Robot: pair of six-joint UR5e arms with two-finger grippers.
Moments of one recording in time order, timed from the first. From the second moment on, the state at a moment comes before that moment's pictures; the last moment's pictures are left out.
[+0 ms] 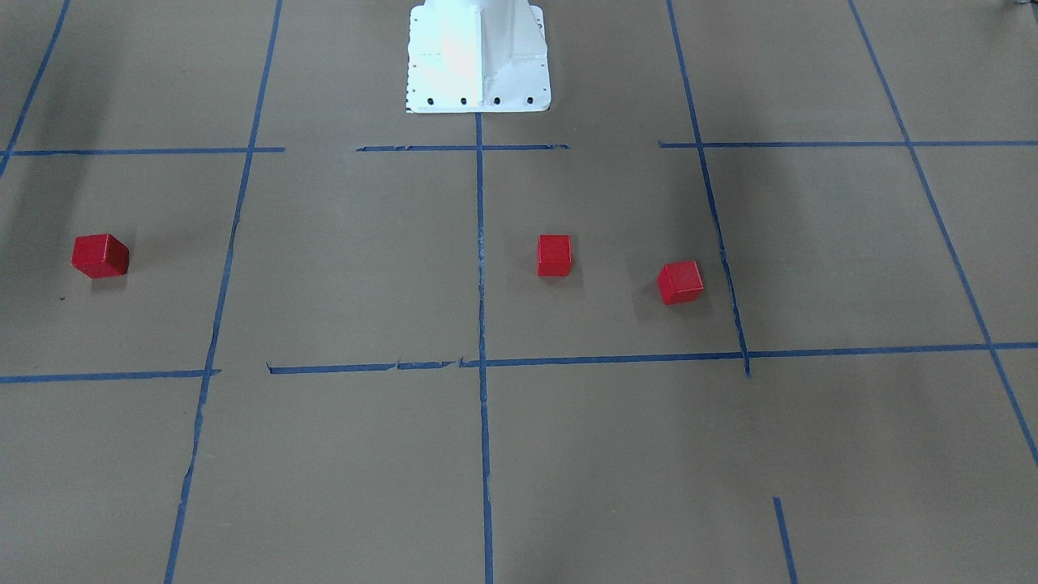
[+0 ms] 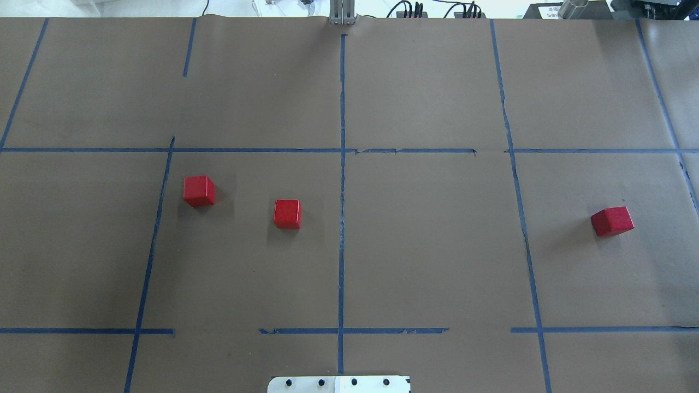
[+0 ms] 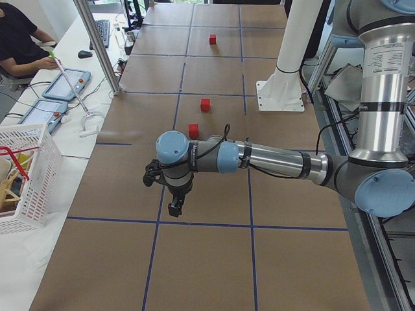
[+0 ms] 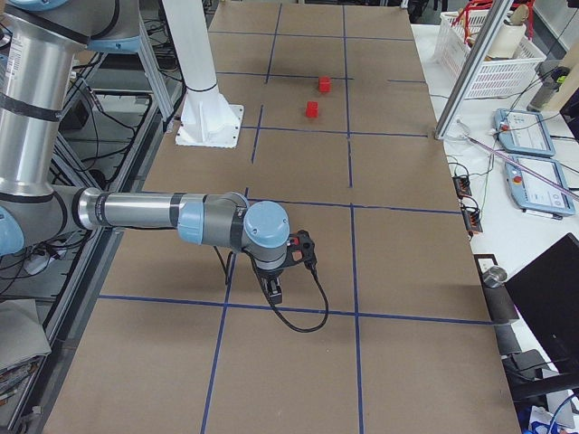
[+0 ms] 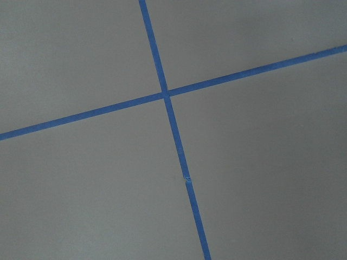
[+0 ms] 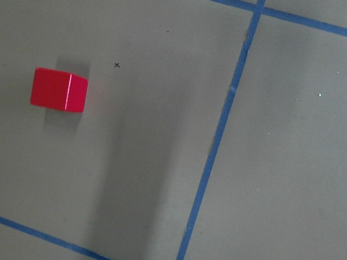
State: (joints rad) left arm -1.58 -1.53 -1.76 -1.42 -2.35 0.25; right arm 1.57 -1.89 1.92 -1.65 2.42 -0.30
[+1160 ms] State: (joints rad) left arm -1.58 -1.52 -1.76 -1.42 -2.37 0.25; right arm 0.92 -1.79 1.80 -0.94 2.14 0.87
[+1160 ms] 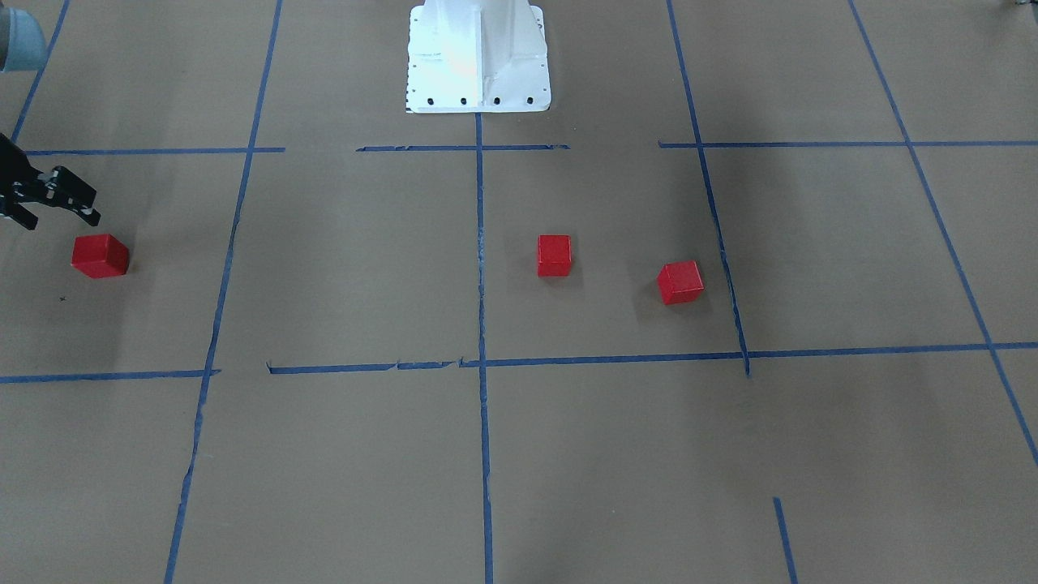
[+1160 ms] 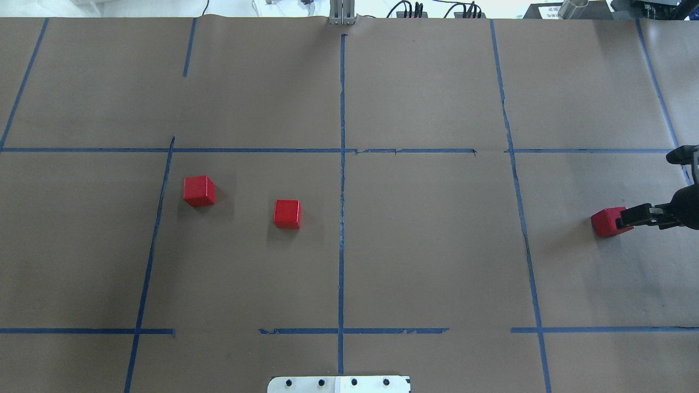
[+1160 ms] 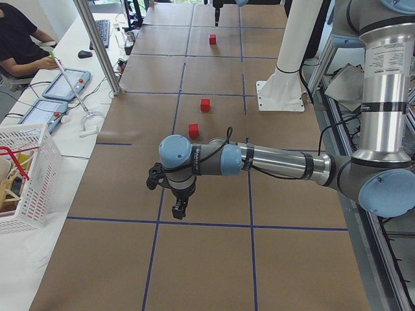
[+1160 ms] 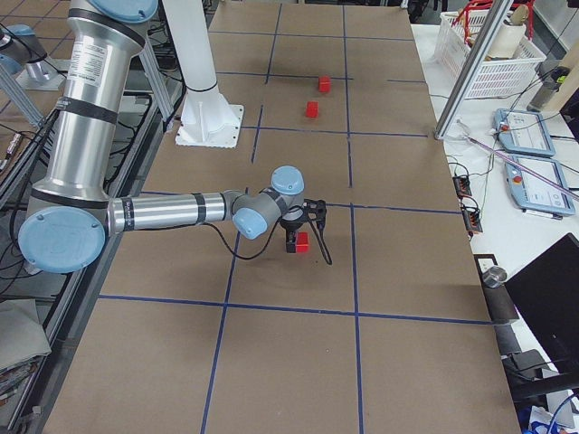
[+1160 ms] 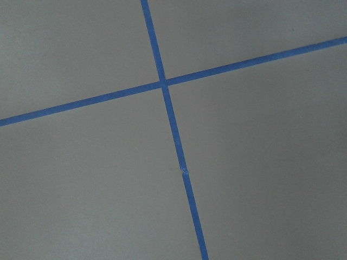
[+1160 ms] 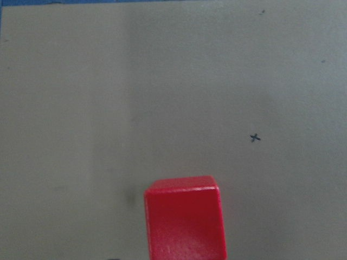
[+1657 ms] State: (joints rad) left arm -1.58 -1.52 -1.76 -1.43 -2.37 0.25; right arm 0.87 -1.76 1.77 -0.92 2.08 0.88
